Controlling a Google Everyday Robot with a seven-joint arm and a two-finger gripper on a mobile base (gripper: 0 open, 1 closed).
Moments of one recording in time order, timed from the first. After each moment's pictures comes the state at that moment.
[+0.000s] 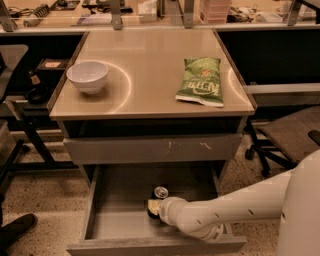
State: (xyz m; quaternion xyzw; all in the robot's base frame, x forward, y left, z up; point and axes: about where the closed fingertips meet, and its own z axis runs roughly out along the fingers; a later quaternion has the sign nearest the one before) arm 0.500 0.004 0.447 -0.07 0.92 0.23 0.31
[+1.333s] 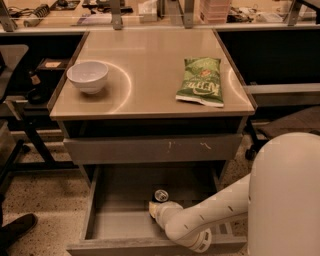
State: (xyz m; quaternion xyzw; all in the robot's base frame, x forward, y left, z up) arm 0.507 0.005 0.412 -0.04 0.92 0.17 0.34
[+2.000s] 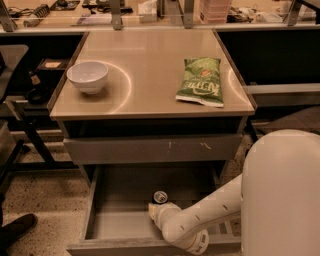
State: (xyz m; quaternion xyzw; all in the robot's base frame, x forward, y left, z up) arm 0.502 0.007 0.405 -0.04 0.93 0.16 0.34
